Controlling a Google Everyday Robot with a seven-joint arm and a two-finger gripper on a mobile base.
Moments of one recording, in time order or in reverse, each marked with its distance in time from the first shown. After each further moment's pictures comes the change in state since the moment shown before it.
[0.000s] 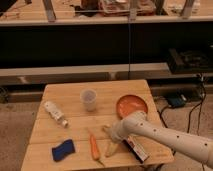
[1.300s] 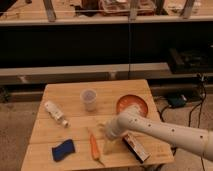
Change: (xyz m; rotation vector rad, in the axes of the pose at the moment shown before) arm -0.055 -0.011 -0.017 -0.064 0.080 -0.157
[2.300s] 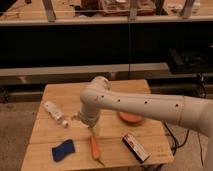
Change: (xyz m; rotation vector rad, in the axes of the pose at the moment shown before) arm -0.097 -0.034 -0.062 -0.158 0.155 -0.697
